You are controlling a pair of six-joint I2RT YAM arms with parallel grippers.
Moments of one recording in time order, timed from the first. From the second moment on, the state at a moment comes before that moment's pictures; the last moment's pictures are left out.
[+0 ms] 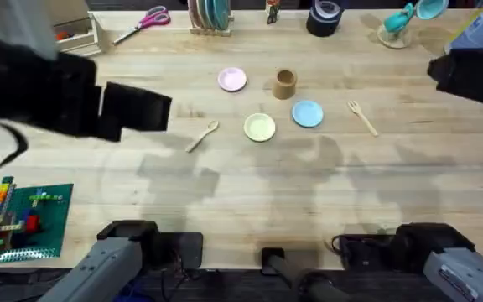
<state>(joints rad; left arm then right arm) -0.01 1.01 1.48 -1.56 0.14 0.19 0.00 0.80 1.34 -1.22 -0.16 -0.01</state>
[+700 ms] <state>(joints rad) -0.12 1.06 1.16 -1.23 0.19 0.26 0.00 0.80 1.34 -1.23 -0.16 -0.02</state>
